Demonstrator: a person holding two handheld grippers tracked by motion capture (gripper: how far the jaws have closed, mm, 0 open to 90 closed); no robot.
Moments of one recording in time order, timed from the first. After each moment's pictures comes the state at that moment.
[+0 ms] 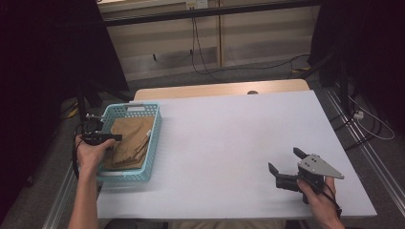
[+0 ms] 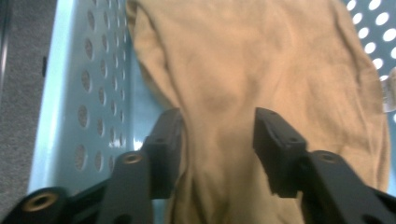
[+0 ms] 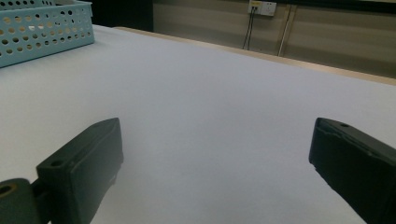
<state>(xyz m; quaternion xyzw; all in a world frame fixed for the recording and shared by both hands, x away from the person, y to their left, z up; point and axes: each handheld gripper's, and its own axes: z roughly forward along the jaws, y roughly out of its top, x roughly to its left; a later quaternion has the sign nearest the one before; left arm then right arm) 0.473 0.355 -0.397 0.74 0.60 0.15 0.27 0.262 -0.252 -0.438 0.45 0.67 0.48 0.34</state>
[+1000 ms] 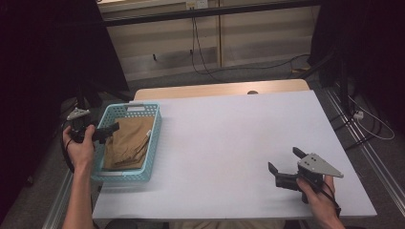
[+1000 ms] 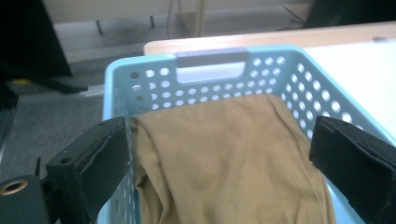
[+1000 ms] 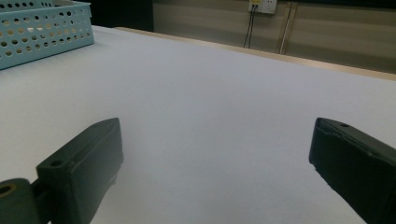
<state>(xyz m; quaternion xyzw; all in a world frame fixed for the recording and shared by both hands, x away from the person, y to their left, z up) 0.457 0.367 -0.368 0.72 0.50 0.24 0.42 0.265 -0.252 -0.440 0.45 0.67 0.49 0.33</state>
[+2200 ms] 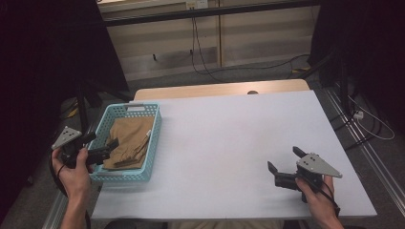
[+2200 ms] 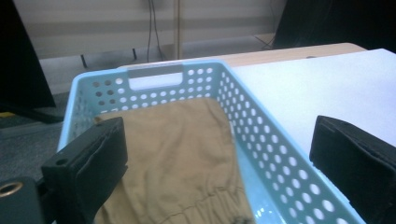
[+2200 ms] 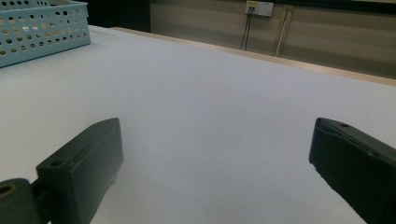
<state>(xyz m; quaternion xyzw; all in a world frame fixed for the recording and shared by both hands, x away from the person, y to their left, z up) 0.364 0.344 -0.346 0.70 0.46 0.26 0.48 0.266 -0.250 -0.438 0.45 0.67 0.48 0.34</state>
